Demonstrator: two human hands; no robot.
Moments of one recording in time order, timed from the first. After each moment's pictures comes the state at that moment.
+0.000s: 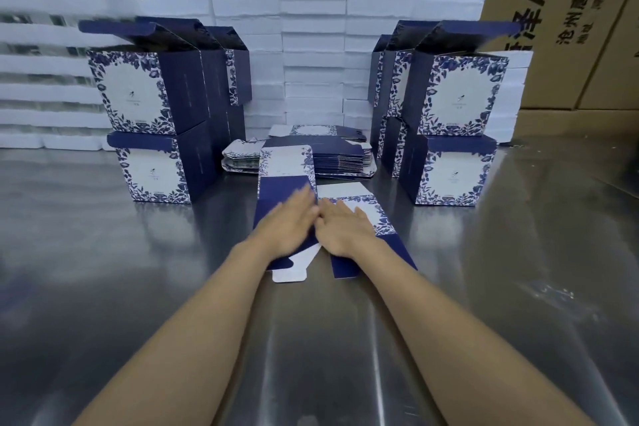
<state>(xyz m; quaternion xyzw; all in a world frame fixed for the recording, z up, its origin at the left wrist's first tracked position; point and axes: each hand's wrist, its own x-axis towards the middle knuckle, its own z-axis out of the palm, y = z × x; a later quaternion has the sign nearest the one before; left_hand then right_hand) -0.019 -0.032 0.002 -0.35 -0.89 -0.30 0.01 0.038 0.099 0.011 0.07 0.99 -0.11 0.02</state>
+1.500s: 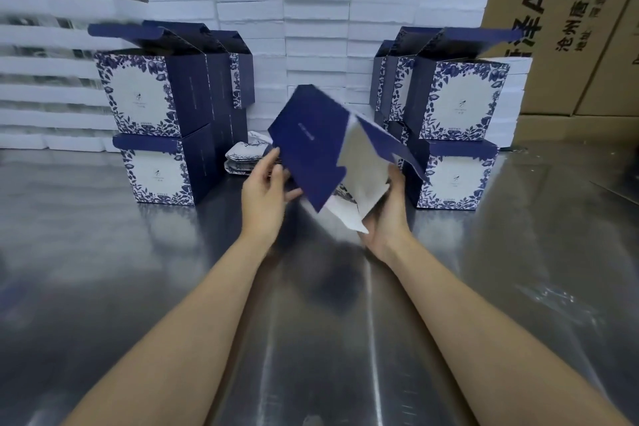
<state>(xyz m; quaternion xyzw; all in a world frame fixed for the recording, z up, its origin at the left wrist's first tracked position) 0.000 -0.032 0.035 -0.21 -0.57 -0.79 0.11 0.062 0.120 0.033 0.00 0.37 -0.91 -0.17</state>
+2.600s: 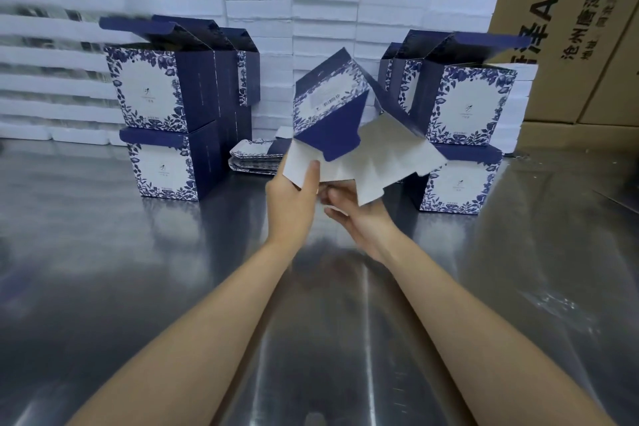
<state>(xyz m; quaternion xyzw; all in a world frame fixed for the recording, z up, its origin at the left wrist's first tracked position) 0.027 -0.012 0.042 -0.20 -0.63 -0.72 0.23 0.066 0.100 0.035 -0.05 0.63 -0.76 -0.14</state>
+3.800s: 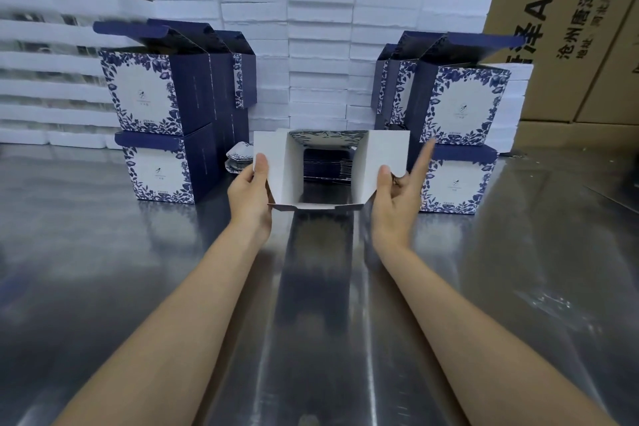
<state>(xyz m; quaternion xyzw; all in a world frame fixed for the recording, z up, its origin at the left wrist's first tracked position) -0.004 -0.042 0.046 -0.04 -0.51 -0.86 0.04 0.063 0.123 0.026 0.05 0.64 -0.54 -0.55</state>
